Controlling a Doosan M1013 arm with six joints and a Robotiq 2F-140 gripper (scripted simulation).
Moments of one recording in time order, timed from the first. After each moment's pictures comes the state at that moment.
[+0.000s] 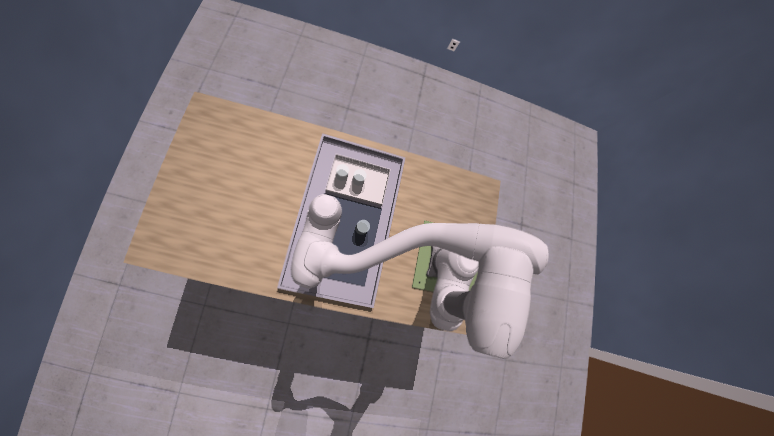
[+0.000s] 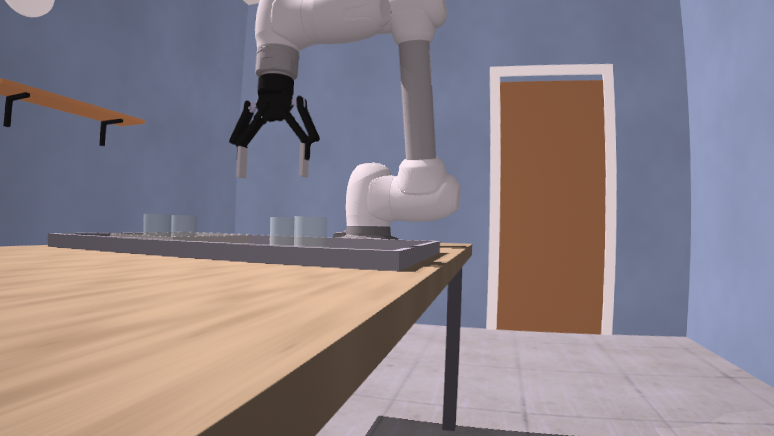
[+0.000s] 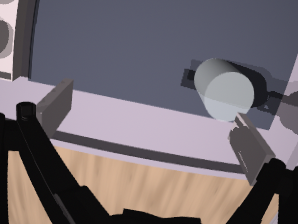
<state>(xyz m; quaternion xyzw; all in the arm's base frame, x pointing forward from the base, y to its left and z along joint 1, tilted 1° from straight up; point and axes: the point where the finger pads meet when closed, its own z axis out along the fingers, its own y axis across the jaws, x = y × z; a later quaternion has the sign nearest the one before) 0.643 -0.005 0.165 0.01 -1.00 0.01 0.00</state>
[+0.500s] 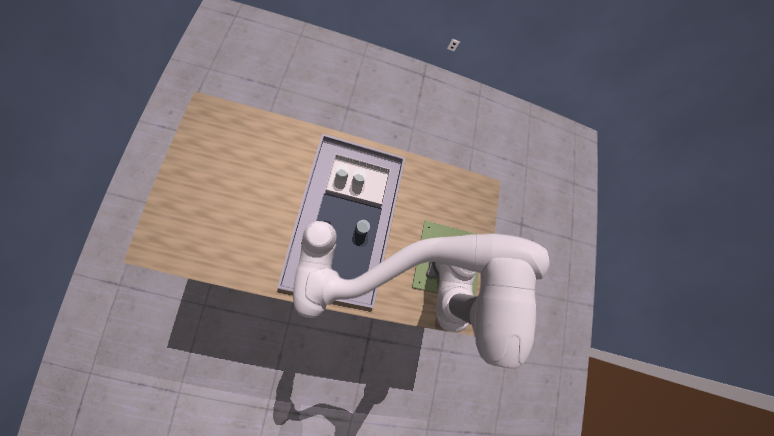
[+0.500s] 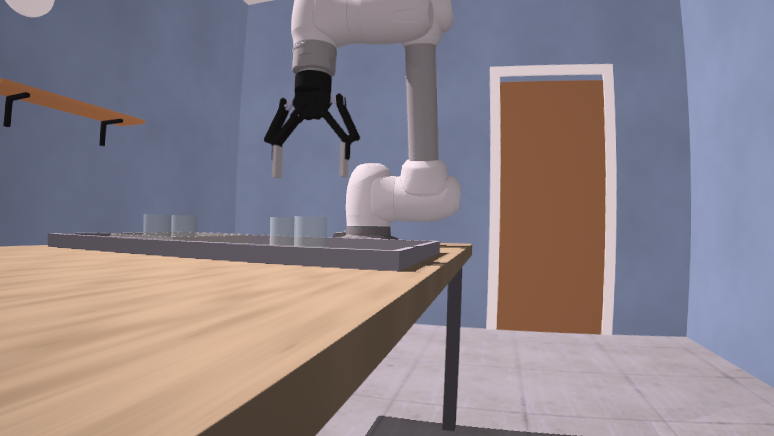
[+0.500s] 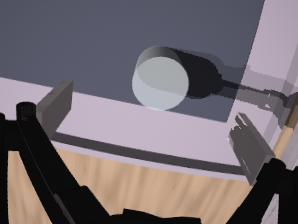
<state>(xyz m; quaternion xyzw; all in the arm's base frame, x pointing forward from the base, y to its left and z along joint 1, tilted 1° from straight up) 0.639 0.080 0.163 0.01 -1.00 0.01 0.00</state>
